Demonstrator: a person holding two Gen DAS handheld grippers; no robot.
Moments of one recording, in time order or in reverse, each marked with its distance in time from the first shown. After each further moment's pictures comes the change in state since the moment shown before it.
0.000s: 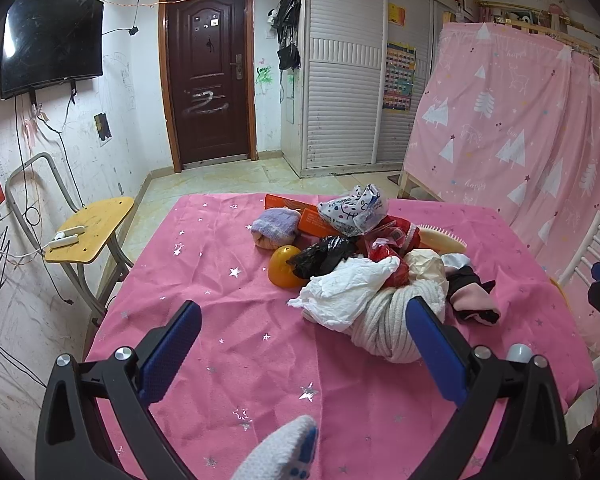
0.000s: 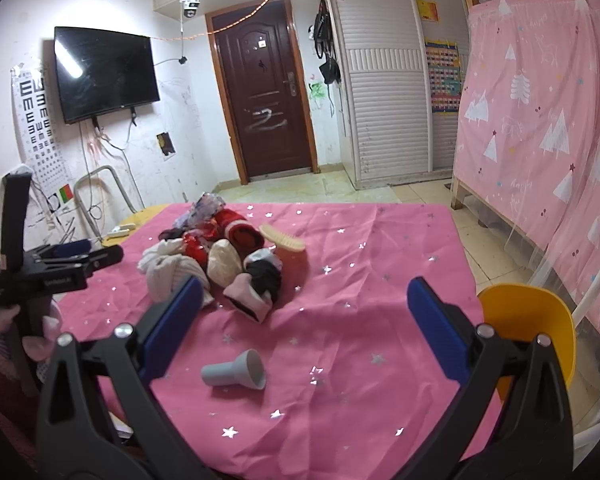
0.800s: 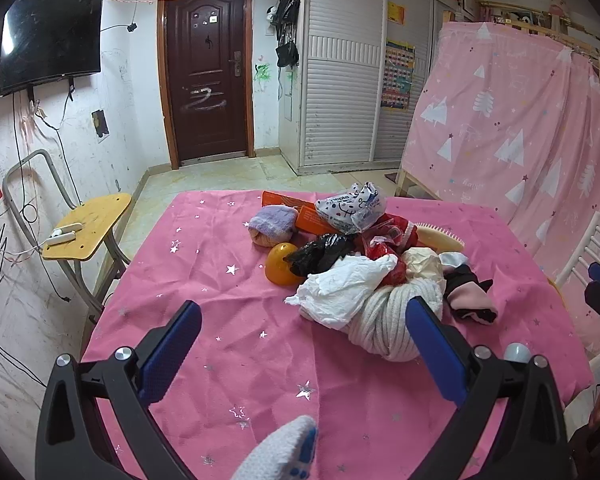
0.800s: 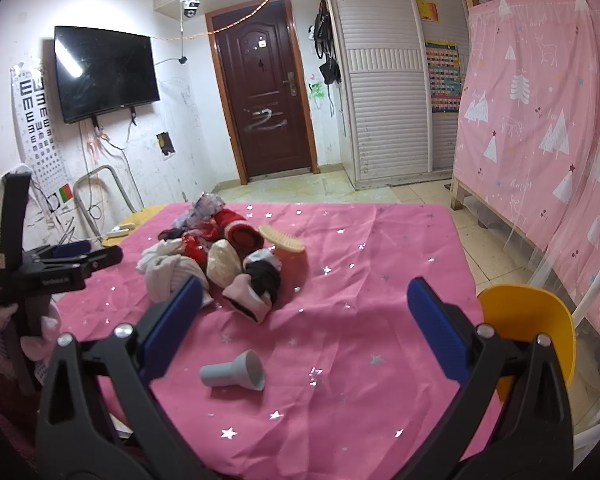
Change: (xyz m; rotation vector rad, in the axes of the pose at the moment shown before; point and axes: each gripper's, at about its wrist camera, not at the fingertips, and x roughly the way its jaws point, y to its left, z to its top) left arm 0.000 0.000 -0.001 -0.005 0.009 -0.010; right arm 0.001 -0.001 -0.002 0.006 -0.002 -0.001
